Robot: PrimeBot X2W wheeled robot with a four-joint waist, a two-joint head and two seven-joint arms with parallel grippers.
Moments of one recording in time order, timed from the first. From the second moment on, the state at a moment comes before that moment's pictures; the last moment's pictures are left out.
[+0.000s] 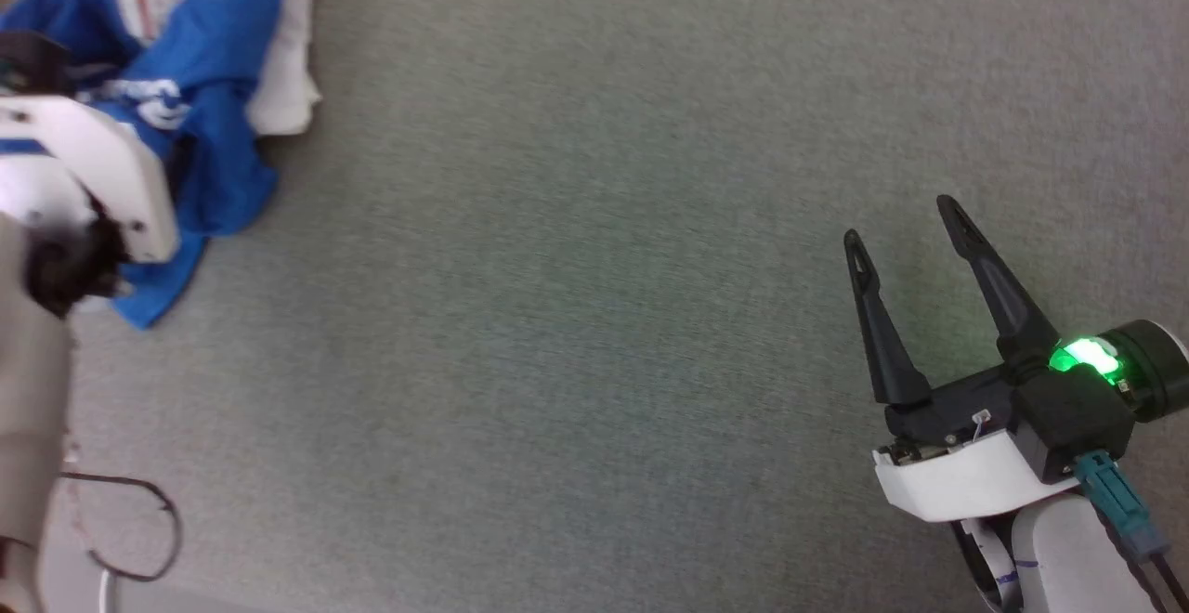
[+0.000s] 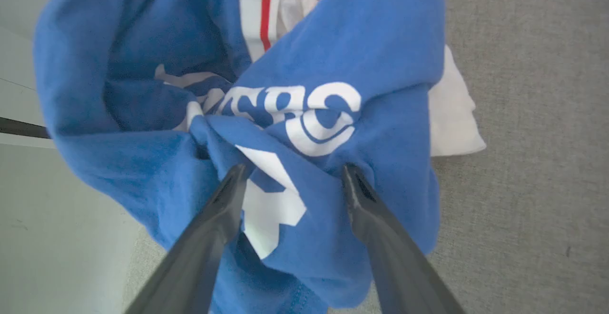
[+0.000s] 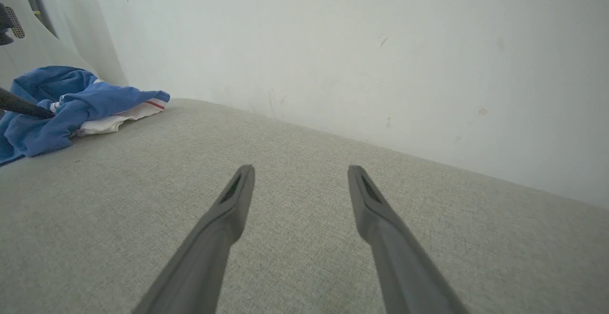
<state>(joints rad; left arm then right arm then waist) -0.85 0.51 -0.24 0.74 -0.48 -0.12 0.42 -0.12 -0.08 0.12 -0.13 -0.07 0.13 -0.25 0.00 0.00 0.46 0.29</state>
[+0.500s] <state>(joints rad) -0.94 0.69 -0.30 0.79 -0.85 -0.12 0.78 -0.12 -0.08 0.13 -0.15 -0.08 0.13 -0.25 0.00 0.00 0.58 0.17</state>
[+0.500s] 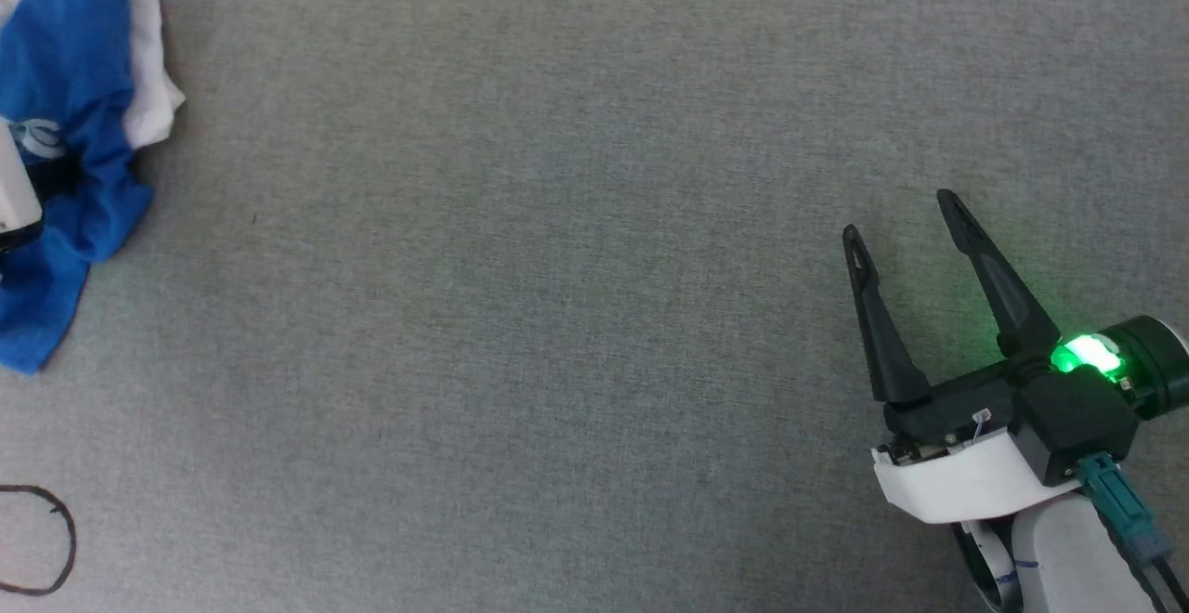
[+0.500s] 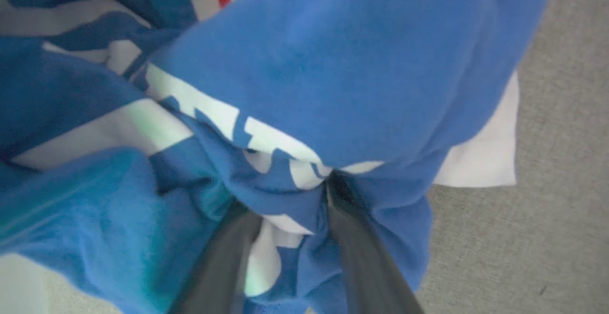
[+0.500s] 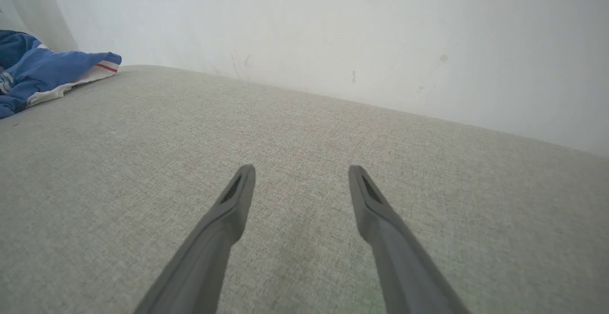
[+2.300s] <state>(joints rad) -0.76 0.56 -0.73 0.13 -0.64 -0.03 -0.10 -0.03 -0.05 -0.08 0.05 0.06 0.13 -0.26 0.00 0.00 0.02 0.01</state>
